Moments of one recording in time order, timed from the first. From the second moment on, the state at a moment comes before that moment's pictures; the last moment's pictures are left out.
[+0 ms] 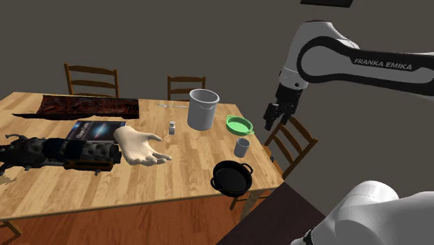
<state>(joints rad) -0.04 -0.63 -0.03 -2.38 -0.04 1.69 0.03</state>
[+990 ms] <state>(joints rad) -0.09 -0.18 -0.14 -2.37 -0.09 2.14 -0.10</state>
